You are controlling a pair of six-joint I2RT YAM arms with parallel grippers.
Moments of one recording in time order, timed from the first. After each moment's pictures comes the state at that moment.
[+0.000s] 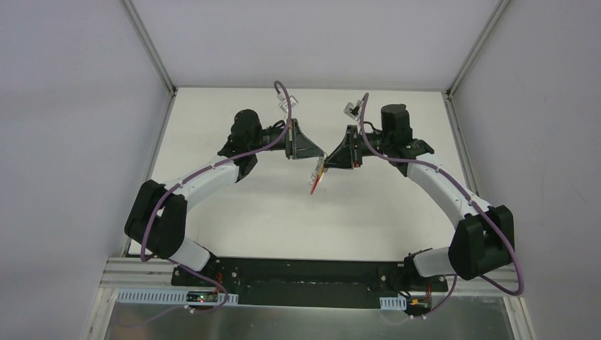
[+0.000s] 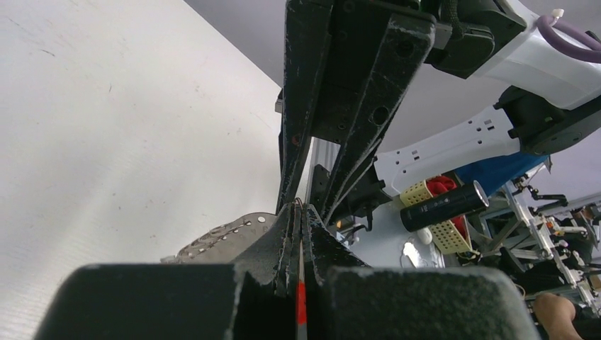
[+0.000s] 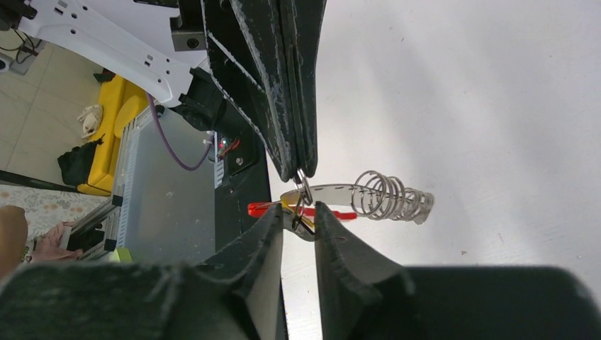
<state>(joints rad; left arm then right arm) -0.51 1.50 0.97 0.58 0.93 -0.81 0.38 1.39 1.07 -0.21 -1.12 0.15</state>
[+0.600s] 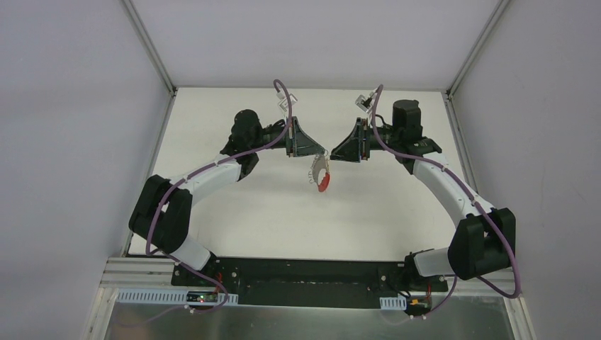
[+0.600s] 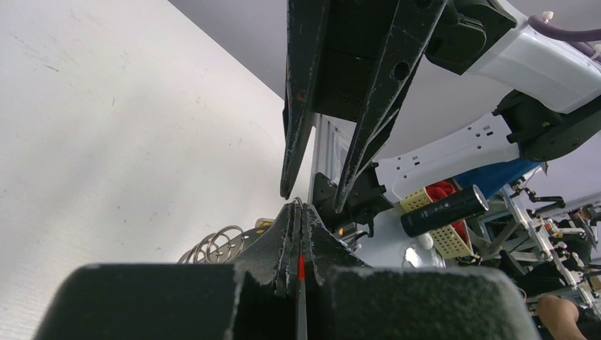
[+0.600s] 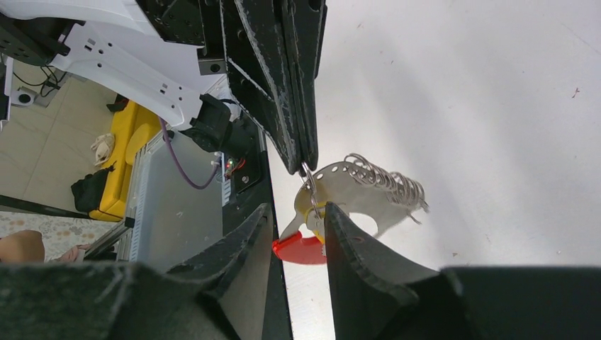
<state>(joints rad) -0.50 1.54 0.97 0.68 0.94 -0.85 0.30 1.38 1.08 -0.16 -1.16 0.23</state>
